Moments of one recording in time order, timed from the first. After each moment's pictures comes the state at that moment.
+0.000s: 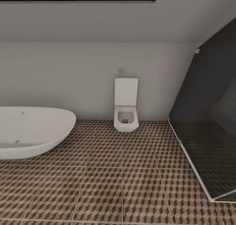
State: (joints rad) left arm -0.20 0.09 -0.51 -0.05 0.73 -0.53 0.09; right arm -0.07 -0.04 0.26 -0.32 -0.31 -0.43 -0.08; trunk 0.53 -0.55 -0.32
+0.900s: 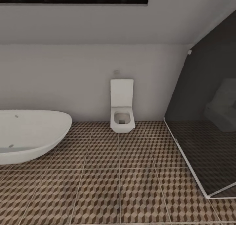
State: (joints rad) left arm -0.20 0.07 -0.50 -0.05 0.72 -0.51 0.09; right arm -0.07 -0.04 0.26 -0.34 -0.31 -0.44 -0.08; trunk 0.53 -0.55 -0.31
